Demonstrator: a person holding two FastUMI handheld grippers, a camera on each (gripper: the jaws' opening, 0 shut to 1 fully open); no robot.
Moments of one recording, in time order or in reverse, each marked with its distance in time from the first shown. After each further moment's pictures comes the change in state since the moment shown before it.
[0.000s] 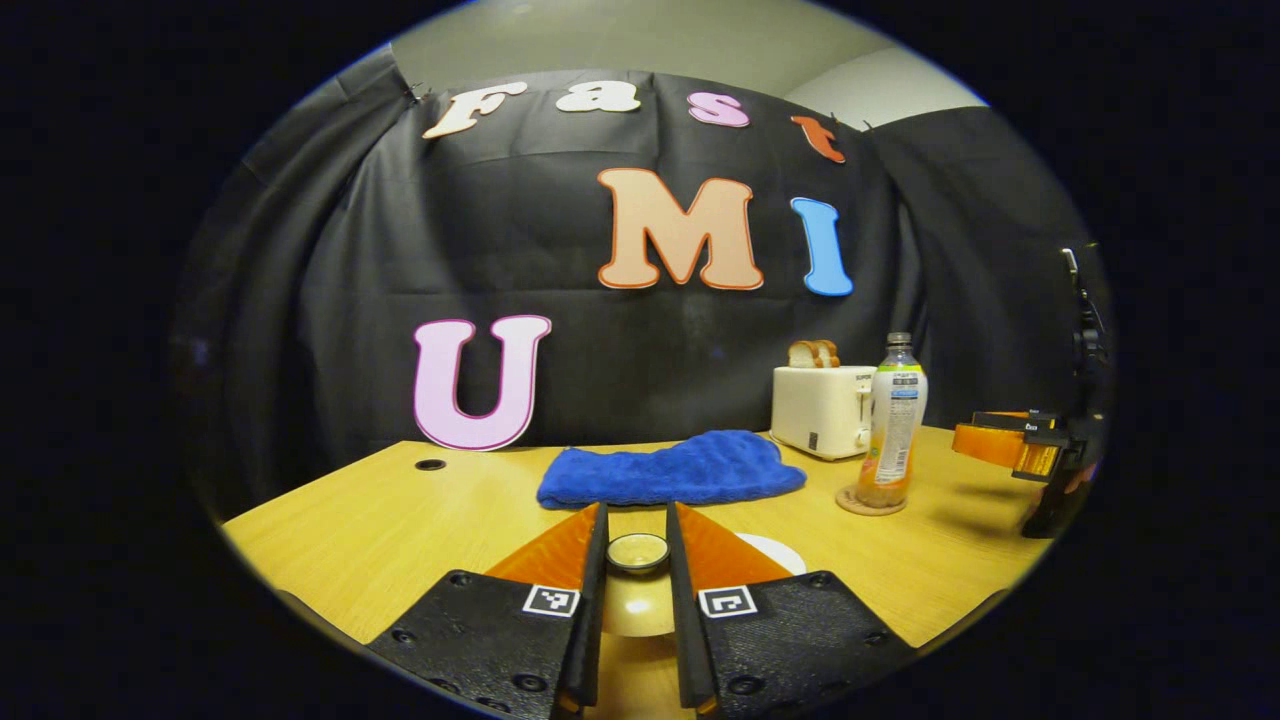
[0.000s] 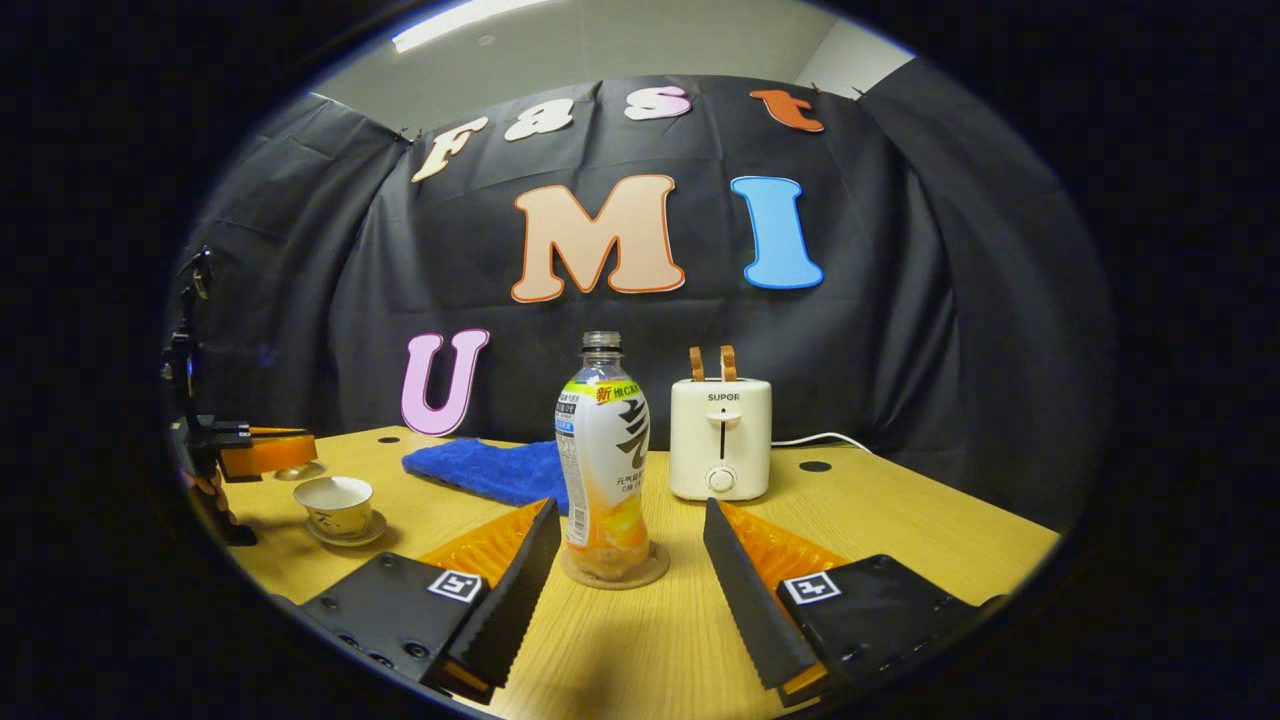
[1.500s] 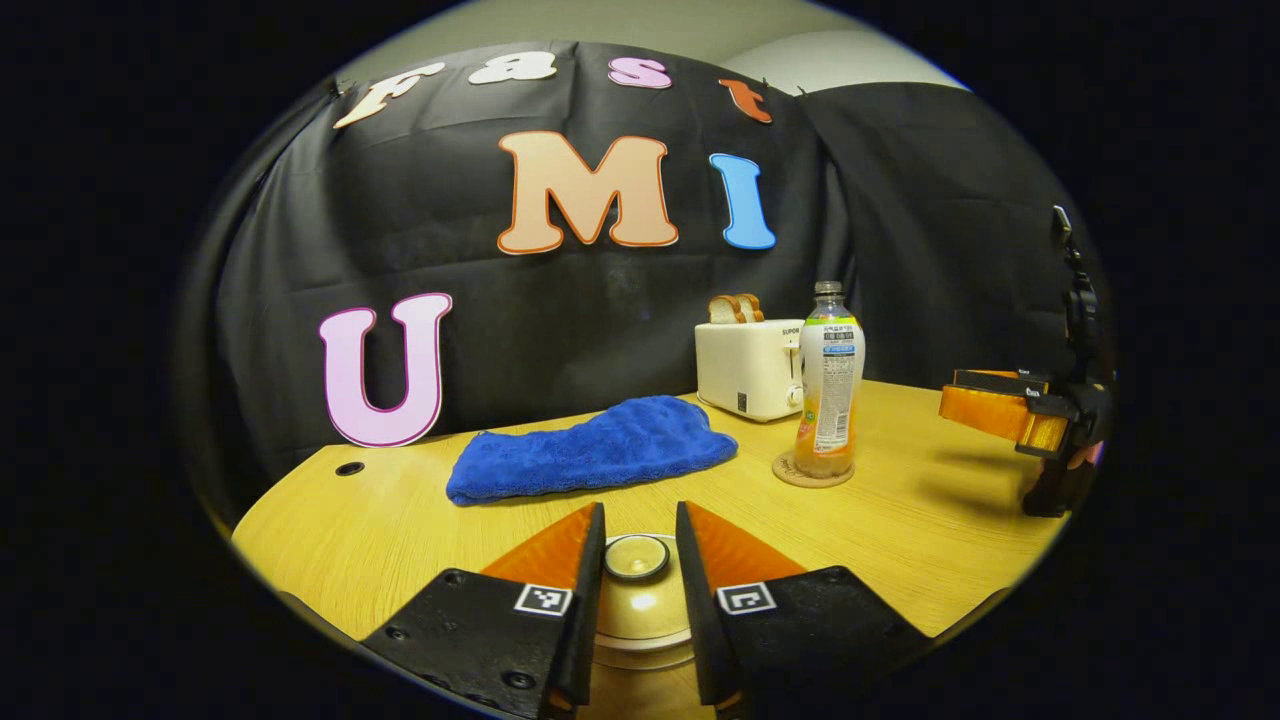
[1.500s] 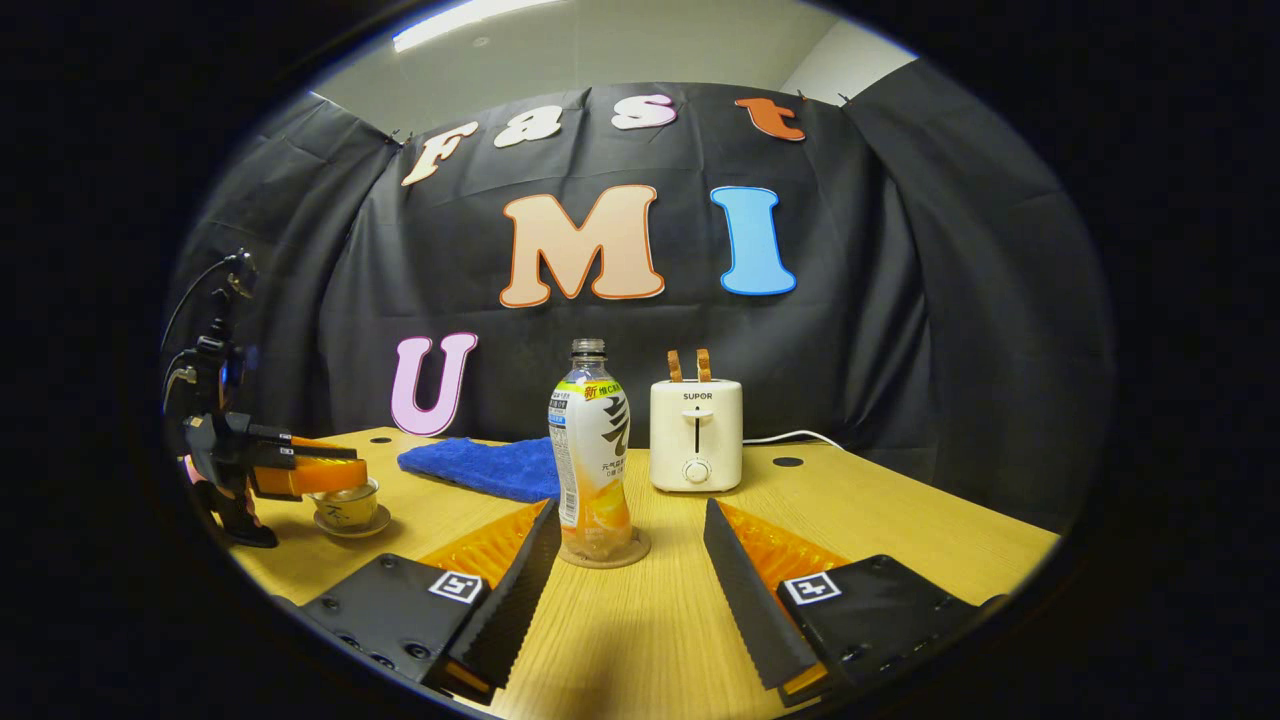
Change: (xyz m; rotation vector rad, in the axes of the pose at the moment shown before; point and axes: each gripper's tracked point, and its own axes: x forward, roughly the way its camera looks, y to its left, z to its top) left arm 0.020 -0.049 -0.019 0.086 0.129 -0.198; right arm 0.022 -0.002 -0.094 0.001 -0.007 -0.058
